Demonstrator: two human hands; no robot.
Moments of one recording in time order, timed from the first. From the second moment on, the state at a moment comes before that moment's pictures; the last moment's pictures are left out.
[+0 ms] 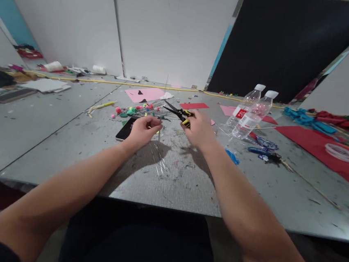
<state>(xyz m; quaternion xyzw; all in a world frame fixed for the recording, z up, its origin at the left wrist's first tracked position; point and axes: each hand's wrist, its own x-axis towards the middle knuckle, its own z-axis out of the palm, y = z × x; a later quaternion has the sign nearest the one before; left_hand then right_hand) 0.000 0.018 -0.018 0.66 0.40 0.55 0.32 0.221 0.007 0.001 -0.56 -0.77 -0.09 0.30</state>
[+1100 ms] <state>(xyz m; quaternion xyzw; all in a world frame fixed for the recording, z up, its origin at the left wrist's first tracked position) 0.005 0.013 -0.019 0.67 0.41 0.54 0.30 0.196 -0.061 0.037 -0.65 -0.74 -0.12 0.12</state>
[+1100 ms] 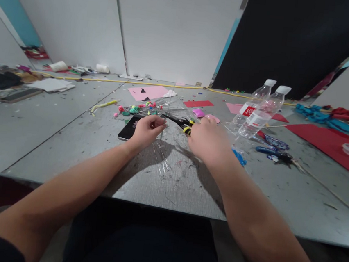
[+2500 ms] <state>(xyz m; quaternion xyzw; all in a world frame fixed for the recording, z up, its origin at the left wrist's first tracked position) 0.004 0.014 -0.014 0.65 0.42 0.54 0.31 0.209 -0.041 0.041 -0.63 -0.75 -0.17 0.11</state>
